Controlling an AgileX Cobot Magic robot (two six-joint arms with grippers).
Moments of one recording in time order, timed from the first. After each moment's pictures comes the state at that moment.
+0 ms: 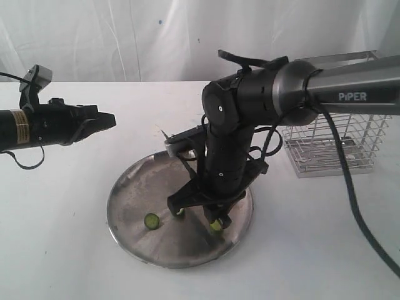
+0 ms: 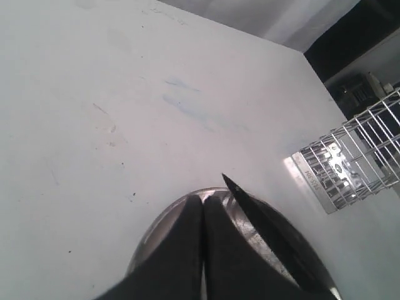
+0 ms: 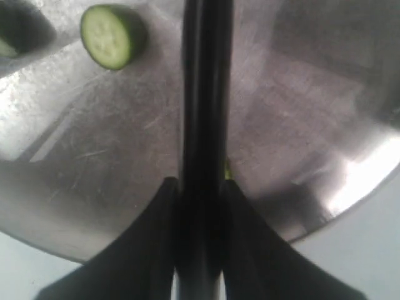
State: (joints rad) left arm 0.05 1.80 -0.87 1.19 -0.81 -1.41; right arm 0.68 1.97 -1.37 0.06 0.94 0.09
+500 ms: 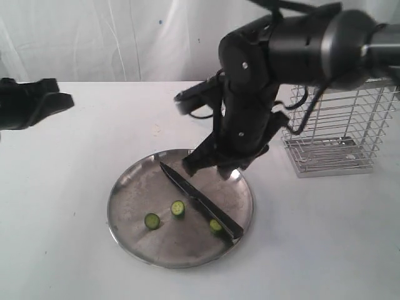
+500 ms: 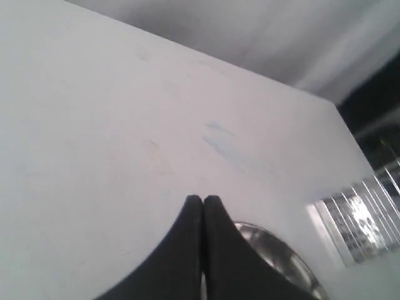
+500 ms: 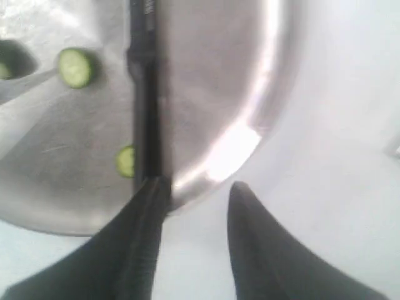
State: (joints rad) left arm 0.16 1.58 -0.80 1.24 -0.68 -1.57; right arm 0.67 1.81 -1.40 -0.11 1.01 0.14
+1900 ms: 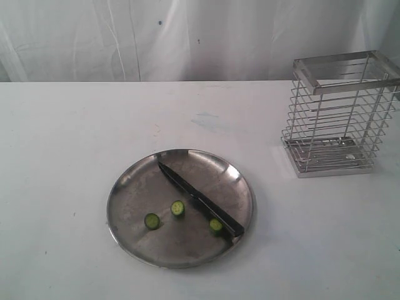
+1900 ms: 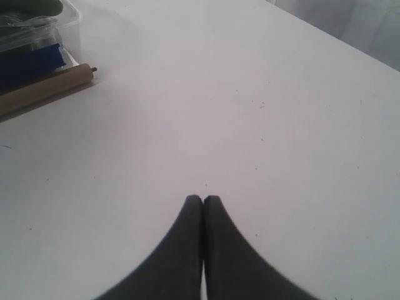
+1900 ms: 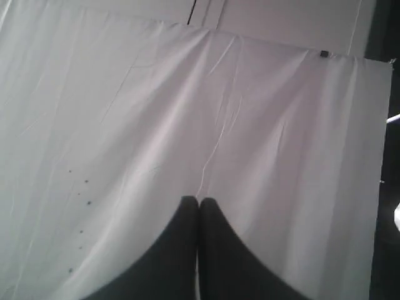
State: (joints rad) left arm 0.21 0.73 -0.30 1.25 0.52 -1.69; right arm 0.27 0.11 -0.53 -1.06 0.00 0.79
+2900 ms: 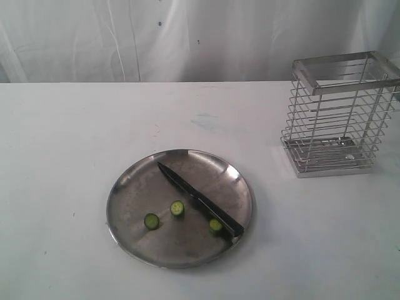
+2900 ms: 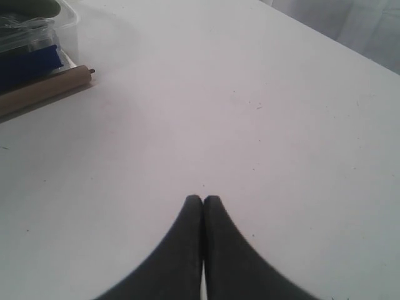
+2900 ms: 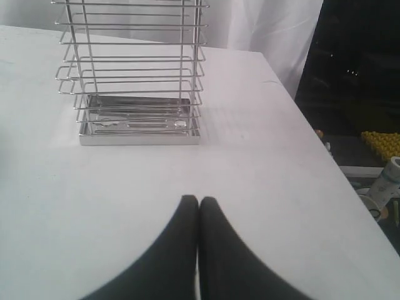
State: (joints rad) left arm 0.21 0.72 -0.30 1.25 0.51 -1.69; right arm -0.10 0.01 0.00 -0.03 0.35 -0.07
